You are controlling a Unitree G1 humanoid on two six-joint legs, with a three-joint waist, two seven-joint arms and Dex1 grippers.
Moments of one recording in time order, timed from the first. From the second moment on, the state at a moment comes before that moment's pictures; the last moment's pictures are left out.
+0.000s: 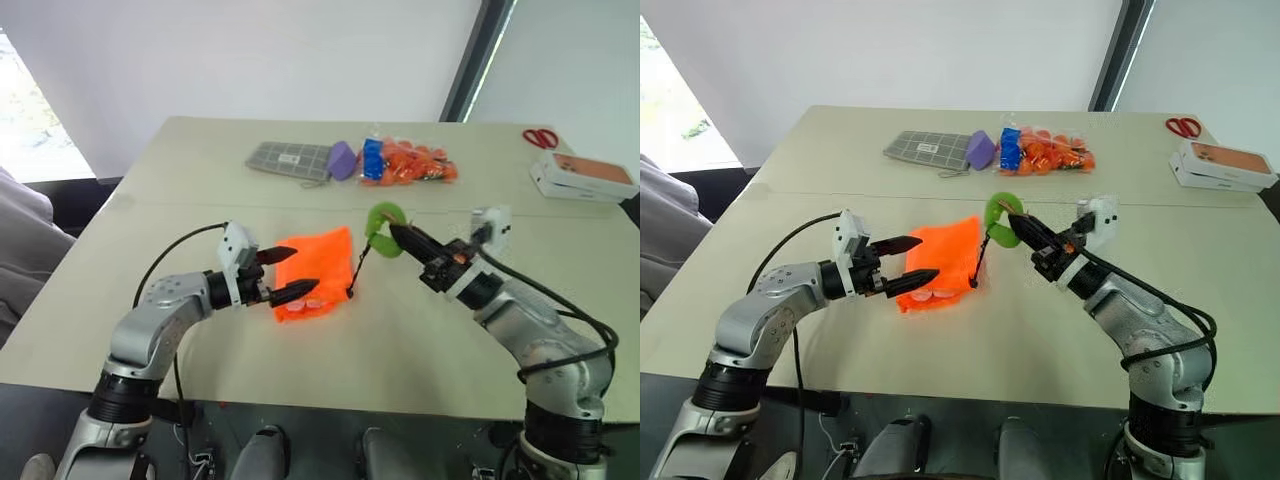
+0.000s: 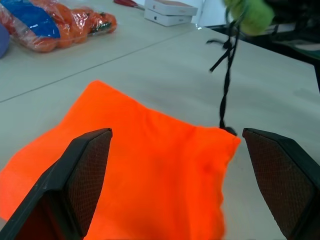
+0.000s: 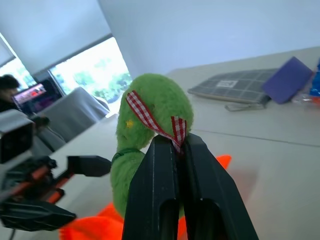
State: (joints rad) left arm -0.34 0.48 -0.03 -0.17 -0.51 0.55 -0.88; right arm -0.24 -0.32 -0.32 -0.50 0.89 0.82 0.43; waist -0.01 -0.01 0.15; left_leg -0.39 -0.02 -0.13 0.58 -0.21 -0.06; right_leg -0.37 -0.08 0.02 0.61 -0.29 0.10
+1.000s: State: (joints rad) left arm -0.64 0.41 -0.20 0.21 -0.44 0.44 -1.19; right arm -0.20 -0.40 -0.23 -0.52 1.02 0.75 0.42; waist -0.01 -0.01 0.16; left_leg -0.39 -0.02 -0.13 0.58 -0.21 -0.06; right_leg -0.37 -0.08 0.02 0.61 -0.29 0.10
